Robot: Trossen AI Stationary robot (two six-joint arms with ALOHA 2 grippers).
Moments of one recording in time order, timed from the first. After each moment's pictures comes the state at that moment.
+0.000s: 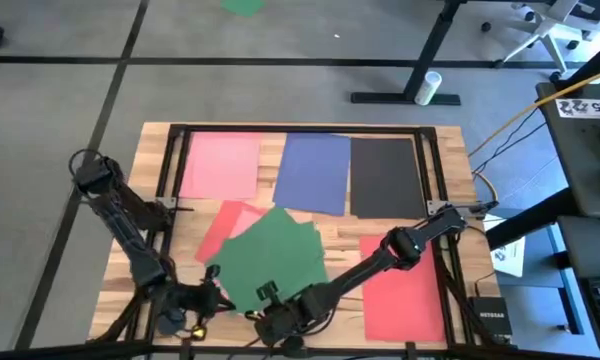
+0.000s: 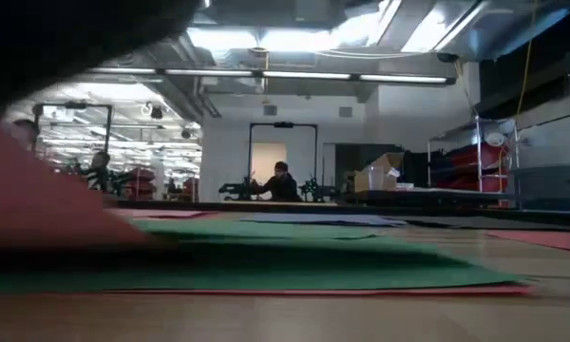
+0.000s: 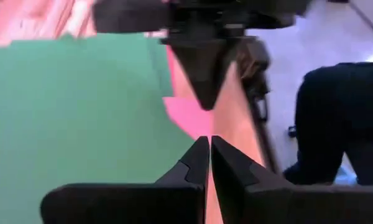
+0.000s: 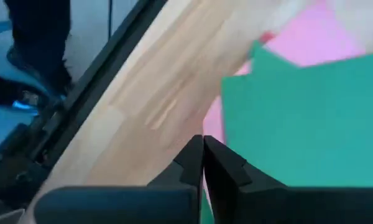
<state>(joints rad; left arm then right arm) -1.04 1.46 0.83 -0.13 -0.71 -0.70 0.54 2.56 2.36 -0.77 0.19 -0.06</state>
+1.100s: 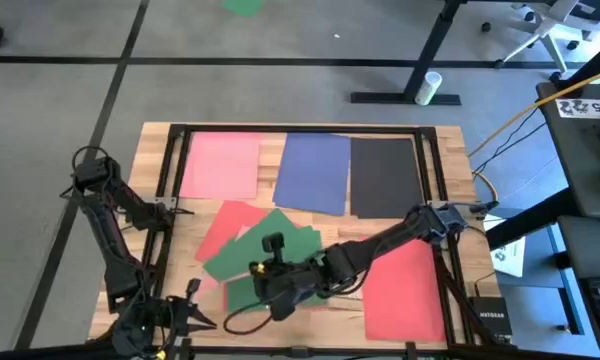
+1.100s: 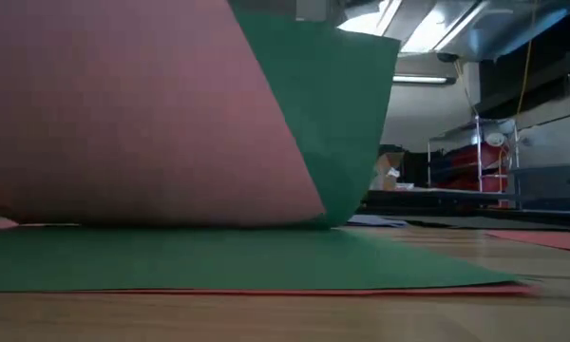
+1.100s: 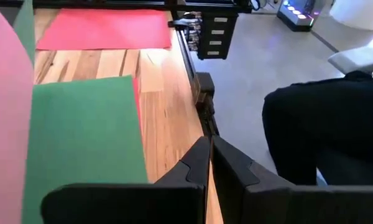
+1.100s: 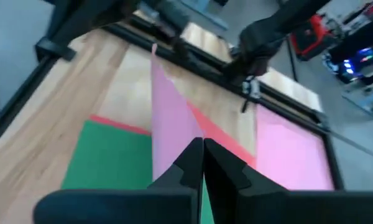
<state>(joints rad) -1.23 1.45 0.90 -0.11 -0.89 -0.68 0.47 2.25 2.36 -0.81 0.50 -0.14</state>
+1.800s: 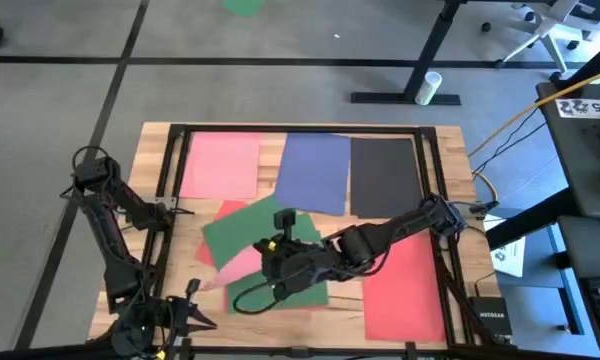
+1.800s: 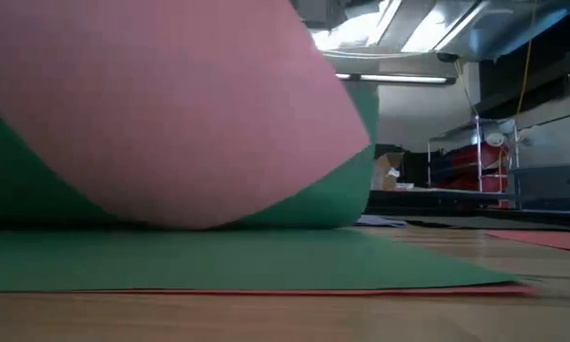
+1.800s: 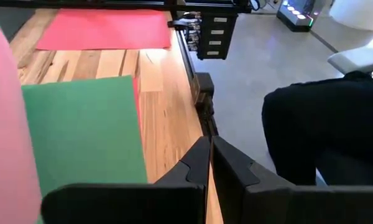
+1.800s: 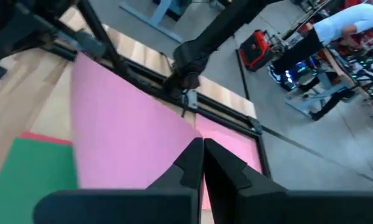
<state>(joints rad) -1.23 1.45 0.90 -0.11 -0.89 -0.68 0.44 2.14 2.36 -0.81 0.65 -0.24</state>
